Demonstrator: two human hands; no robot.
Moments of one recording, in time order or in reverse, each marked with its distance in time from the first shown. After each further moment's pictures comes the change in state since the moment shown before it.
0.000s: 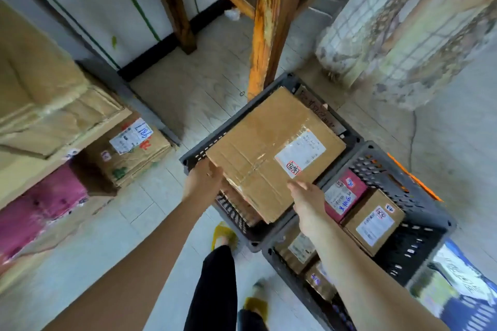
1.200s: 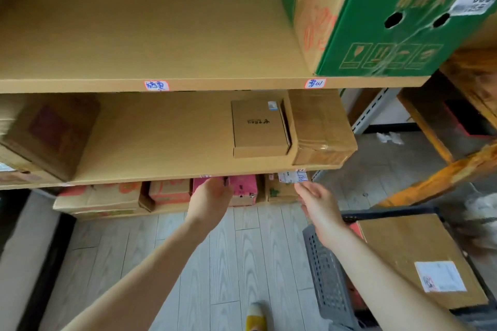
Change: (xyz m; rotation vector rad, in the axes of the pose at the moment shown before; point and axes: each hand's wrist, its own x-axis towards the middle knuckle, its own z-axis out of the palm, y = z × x) left_hand -0.236 -0.237 -0.309 -0.431 0.522 -0.029; right_hand -0.322 0.024 0.250 -0.480 -0.534 -0.681
